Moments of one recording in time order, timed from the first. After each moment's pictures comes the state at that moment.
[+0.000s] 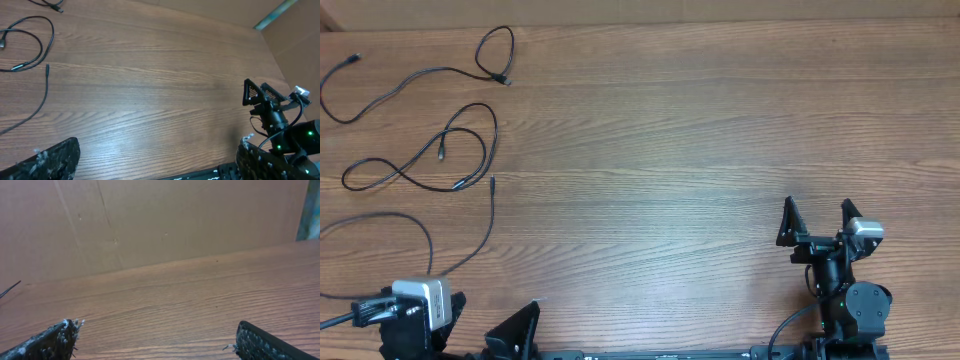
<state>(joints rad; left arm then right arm) -0.12 0.71 1.77 -1.68 0.26 -0.30 -0.02 0.01 0.02 -0.04 -0.03 0.18</state>
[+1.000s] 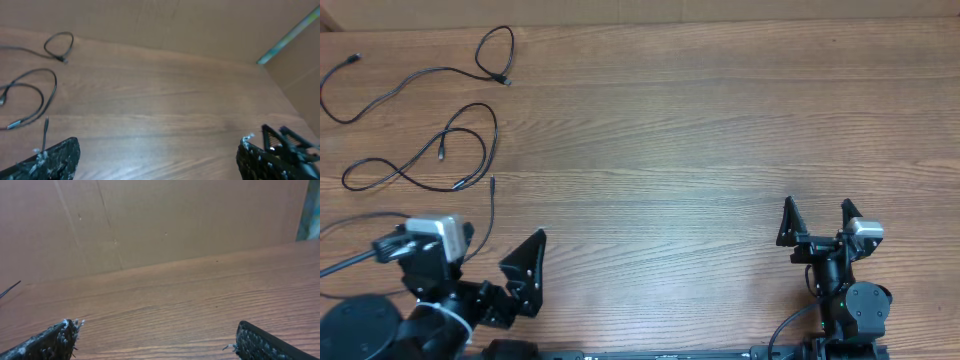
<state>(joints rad) -0.12 0.64 1.43 -1.21 0.20 -0.30 -0.02 0.01 0.02 -0.03 -0.03 0.18</state>
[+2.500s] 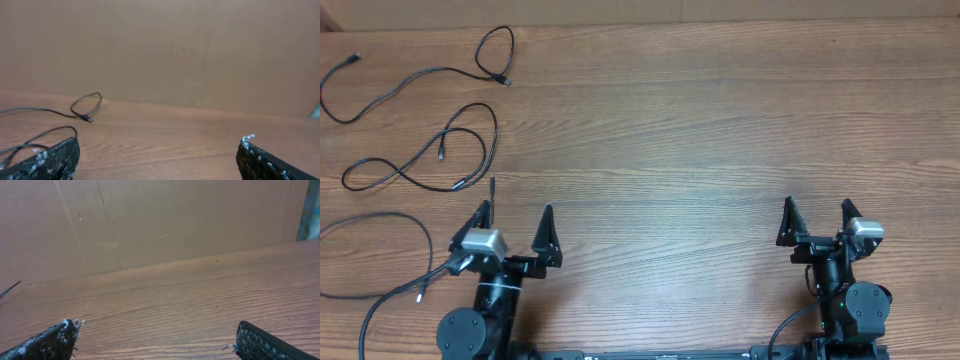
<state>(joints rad) -0.08 0.05 0.28 -0.19 0.04 -0.20 -0.02 0.01 0.02 -0.04 -0.03 0.18</state>
